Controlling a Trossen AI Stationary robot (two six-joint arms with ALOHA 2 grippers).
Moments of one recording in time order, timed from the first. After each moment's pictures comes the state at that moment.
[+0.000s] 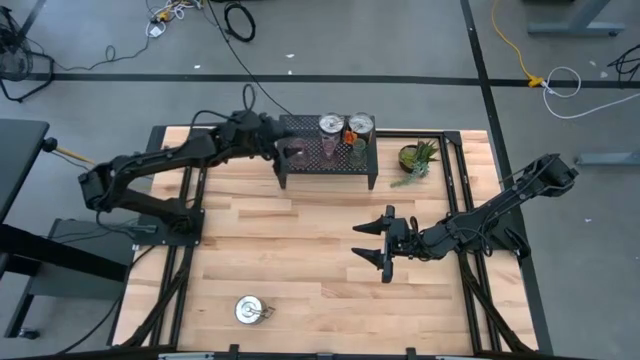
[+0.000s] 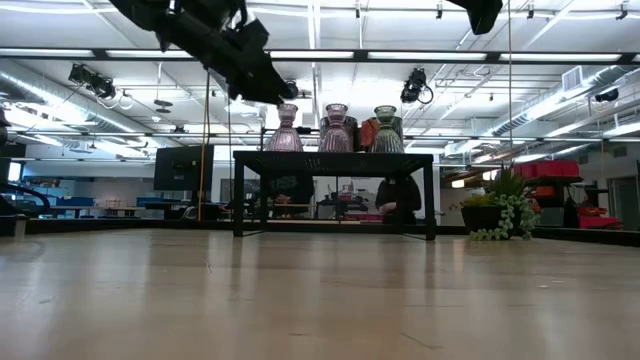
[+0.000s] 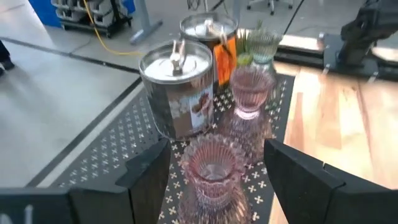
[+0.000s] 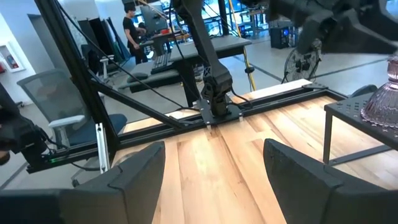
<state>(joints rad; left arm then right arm) 0.50 1.27 0.93 -0.05 0.05 0.08 0.52 1.26 0.71 0.46 0.61 0.27</state>
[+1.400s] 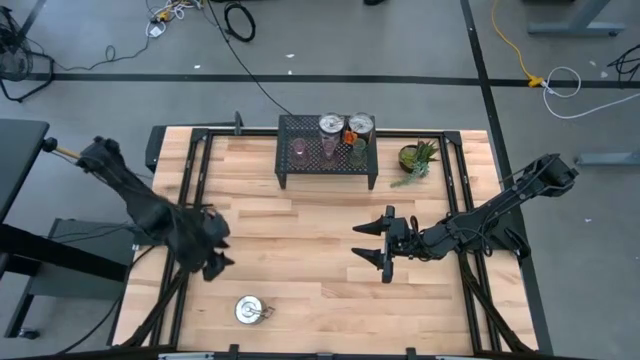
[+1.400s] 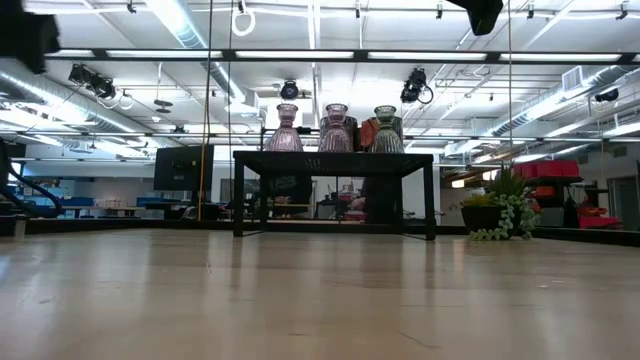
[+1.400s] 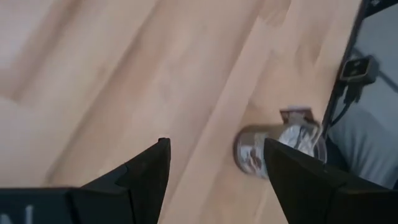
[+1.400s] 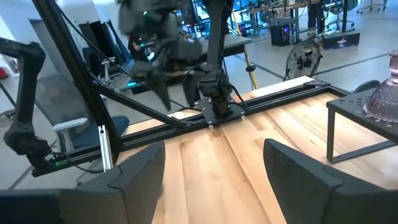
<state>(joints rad) -0.73 0.94 0.87 -0.95 -0.30 -1.19 0.52 1.26 0.71 0.46 0.61 0.30</state>
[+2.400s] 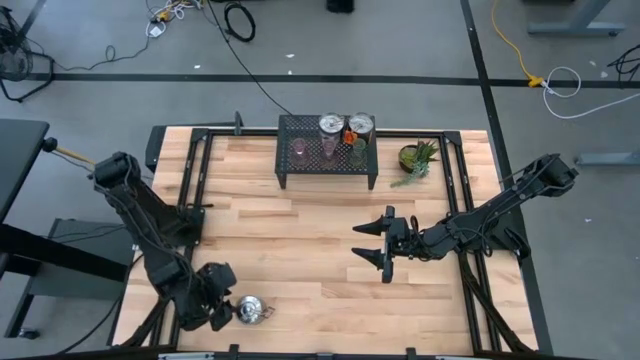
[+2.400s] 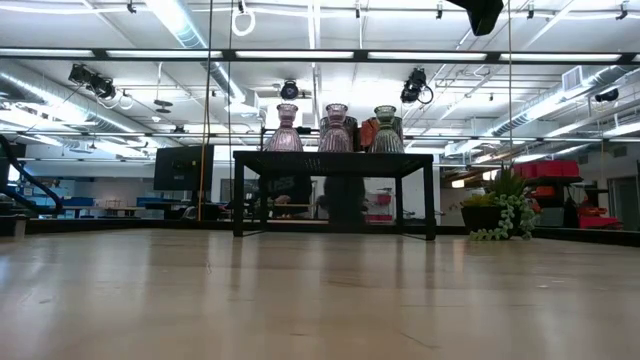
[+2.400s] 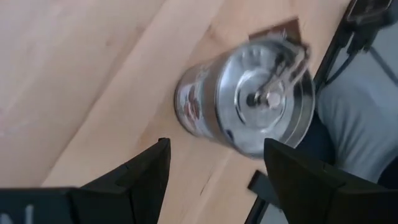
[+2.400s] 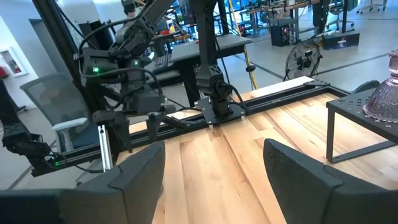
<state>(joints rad) -1.02 1.36 0.87 -0.62 -0.33 -1.56 0.52 1.26 0.71 0.46 0.61 0.30</state>
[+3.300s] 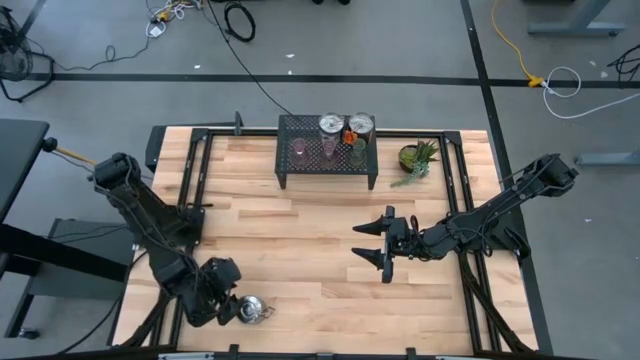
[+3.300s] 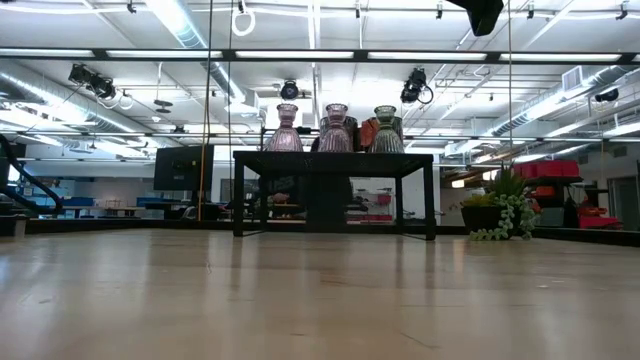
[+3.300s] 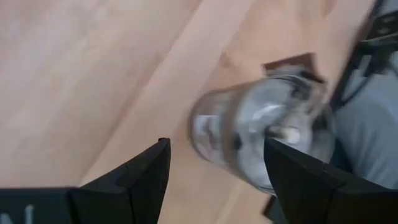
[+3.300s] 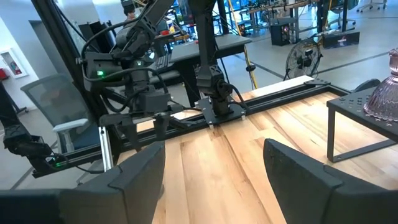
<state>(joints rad) -0.97 1.37 0.87 -0.64 -0.36 -1.51 0.52 1.26 0.71 0.46 0.61 0.30</state>
